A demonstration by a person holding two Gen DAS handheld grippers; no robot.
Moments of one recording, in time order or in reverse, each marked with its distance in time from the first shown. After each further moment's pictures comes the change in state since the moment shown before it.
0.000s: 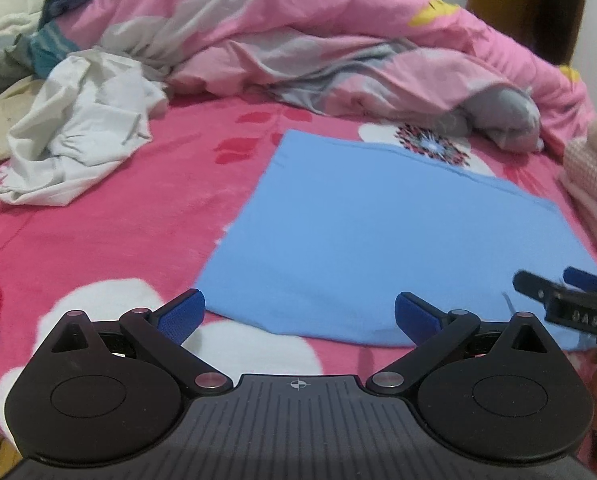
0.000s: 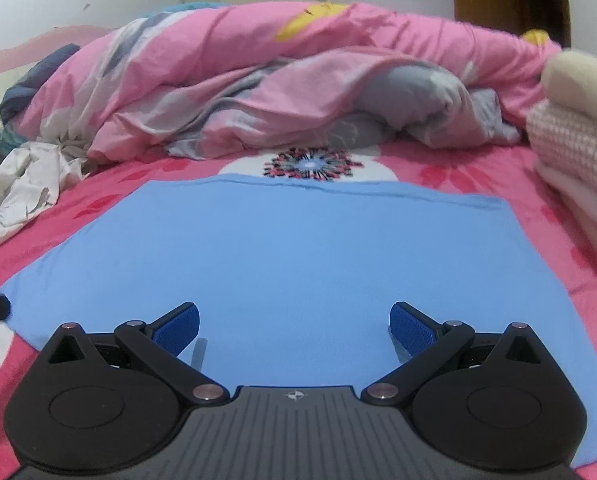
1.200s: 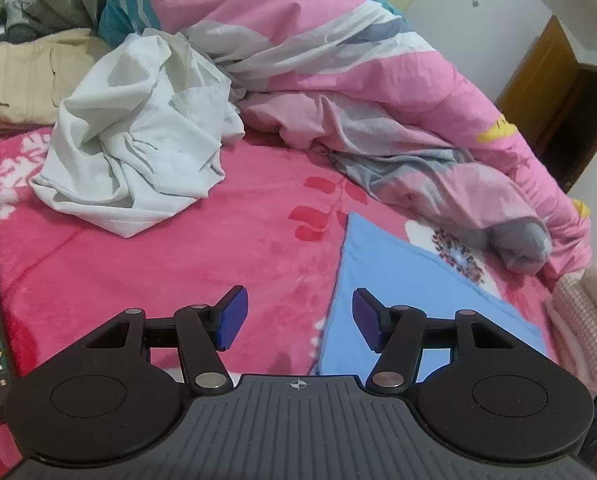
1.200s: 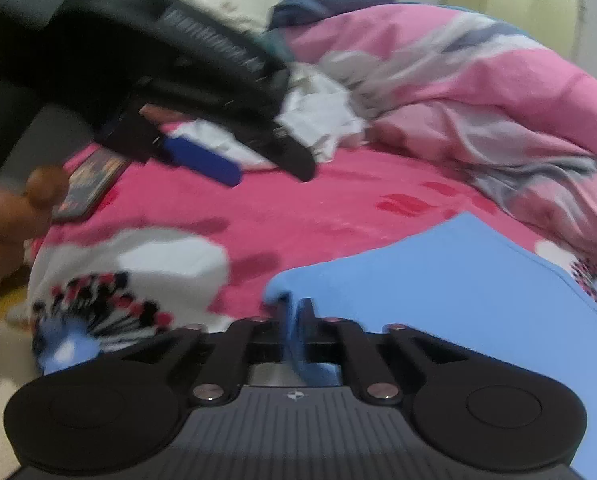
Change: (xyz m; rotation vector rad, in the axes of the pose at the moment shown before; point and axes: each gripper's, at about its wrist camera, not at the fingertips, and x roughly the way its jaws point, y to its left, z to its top) left arm 0.006 0.115 0.038 -0.304 -0.095 -0.132; right arm 0.030 0.242 -0.027 -0.480 0.025 0.443
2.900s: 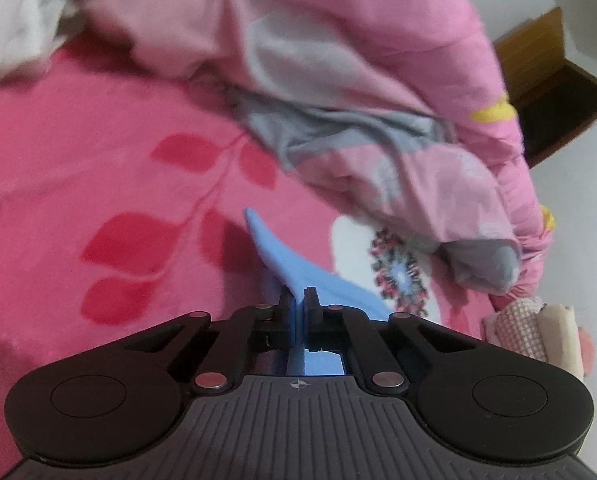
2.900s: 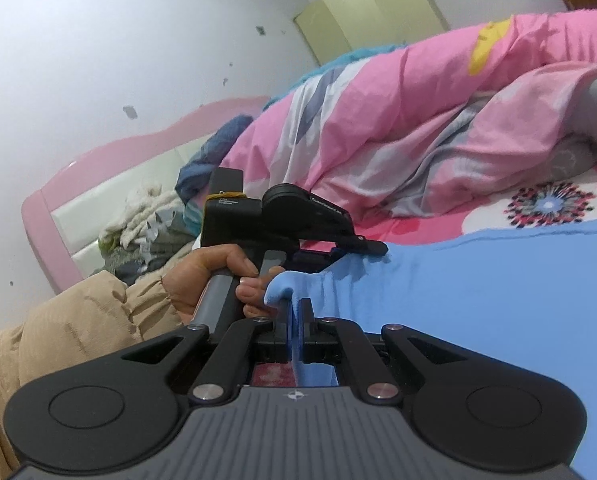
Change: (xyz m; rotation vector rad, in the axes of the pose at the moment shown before) left arm 0.183 -0.063 0.075 -0.114 0.262 -0.259; right arm -0.096 -0.116 -0.013 0.562 -0.329 0.108
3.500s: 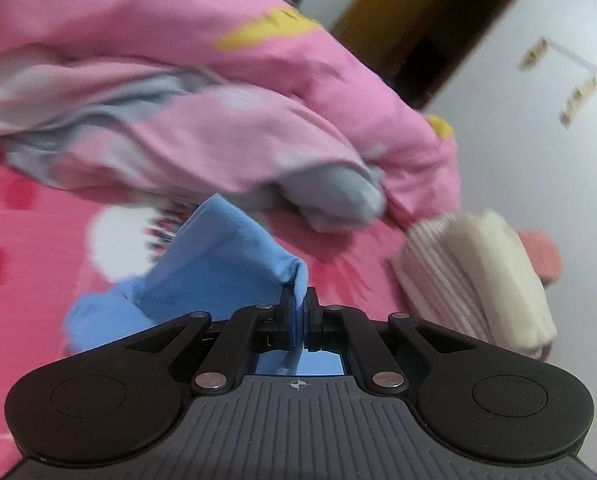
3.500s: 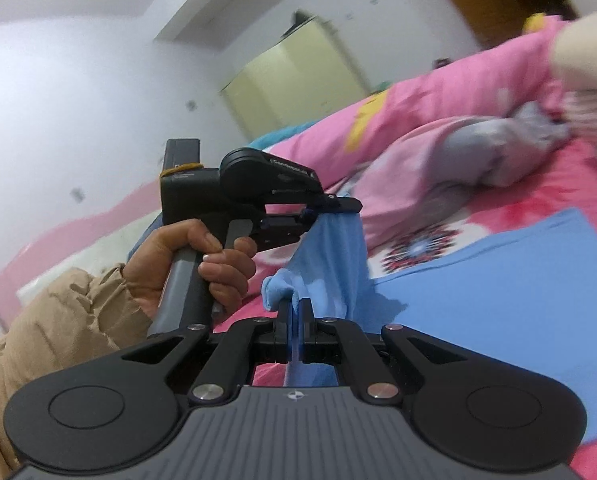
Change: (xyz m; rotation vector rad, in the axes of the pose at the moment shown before) left arm 0.027 -0.200 -0.059 0.346 0.047 -0.141; right arm -0.136 -0.065 0.008 0.147 -0.207 -0.179
